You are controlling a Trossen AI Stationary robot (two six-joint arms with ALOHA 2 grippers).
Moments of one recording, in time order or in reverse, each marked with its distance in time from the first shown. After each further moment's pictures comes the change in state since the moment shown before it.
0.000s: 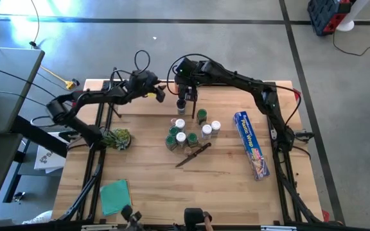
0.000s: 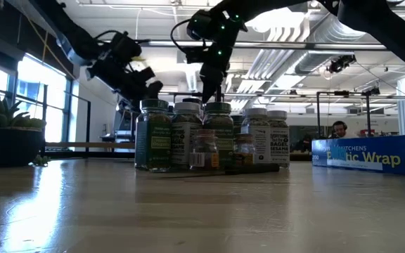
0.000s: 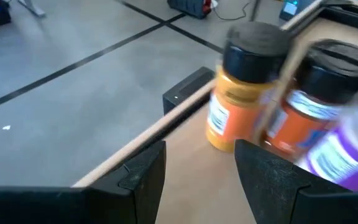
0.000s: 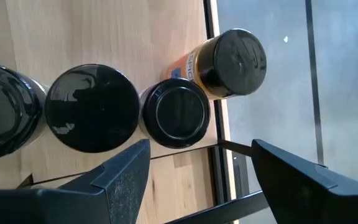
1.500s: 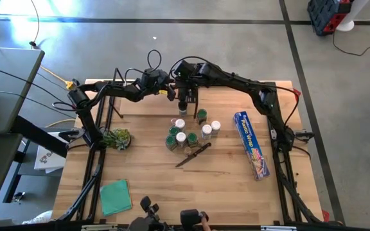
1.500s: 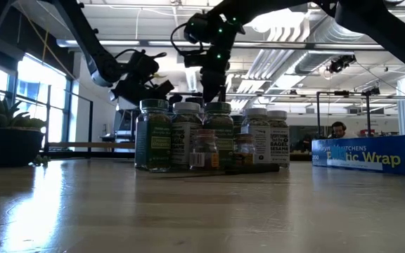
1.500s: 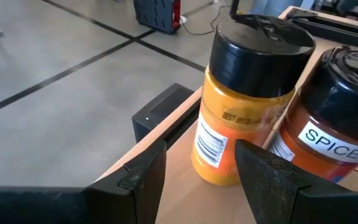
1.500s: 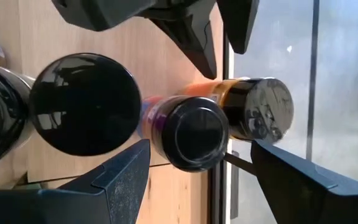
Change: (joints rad) left arm -0.010 0.293 0.133 0.229 0.119 0.020; right arm 0.015 0.026 0.002 -0.003 0.013 -0.101
